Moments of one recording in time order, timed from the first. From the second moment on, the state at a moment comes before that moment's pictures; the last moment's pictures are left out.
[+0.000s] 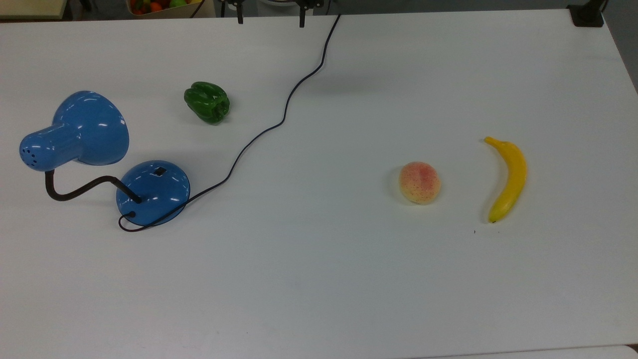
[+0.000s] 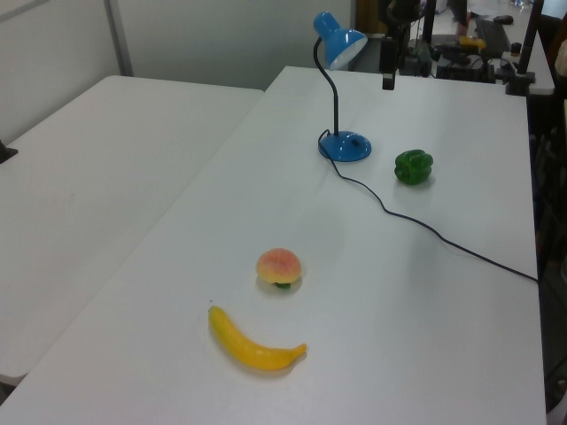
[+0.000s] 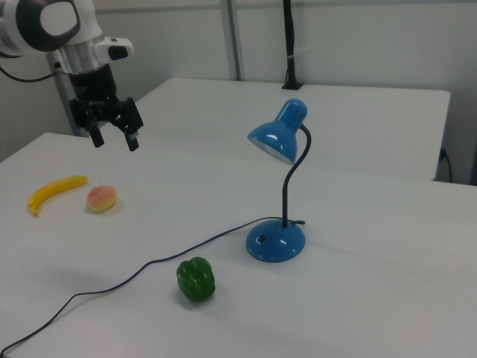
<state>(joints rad) 0.16 0.06 -0.01 -1.56 -0.08 1.61 0.07</state>
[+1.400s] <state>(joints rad) 0.13 0.06 -0.01 -1.56 -0.08 1.61 0.06</state>
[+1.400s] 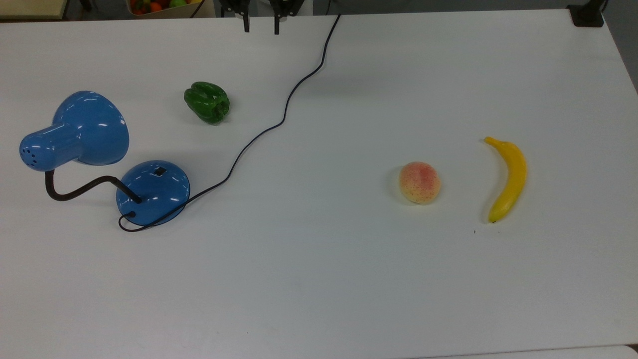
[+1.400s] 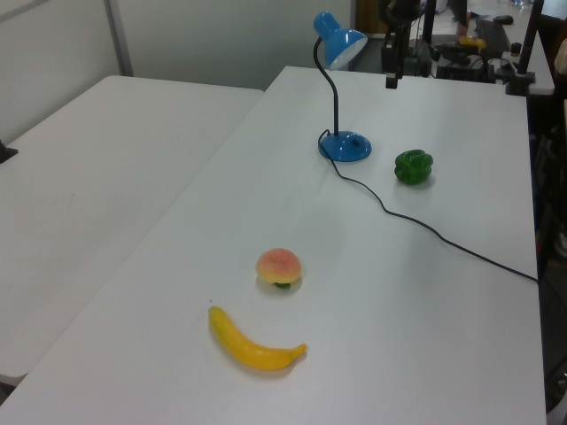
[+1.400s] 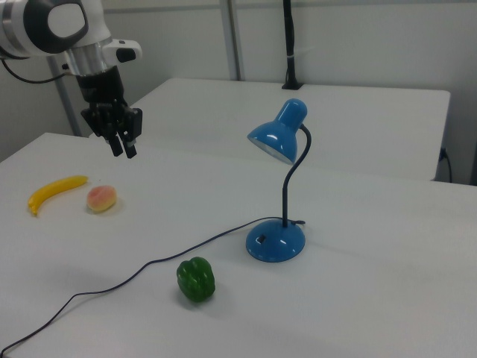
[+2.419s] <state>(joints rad) 0.05 0.08 -0.02 -1.65 -0.08 1.67 0.04</state>
